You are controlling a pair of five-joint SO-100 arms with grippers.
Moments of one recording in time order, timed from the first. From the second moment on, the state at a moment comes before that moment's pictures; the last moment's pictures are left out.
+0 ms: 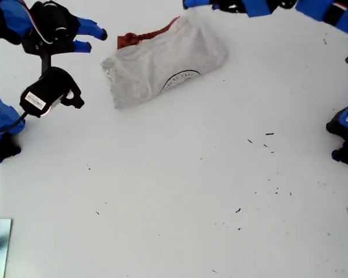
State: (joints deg) arm 0 -43.4 131.0 121.7 60.6 14.7; arm 1 48.5 98.5 82.5 48.5 -49.7
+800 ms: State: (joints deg) arm 0 -3.9 161.3 164.0 50.3 -5.4; arm 1 40.3 181.9 163.9 70.5 -36.8
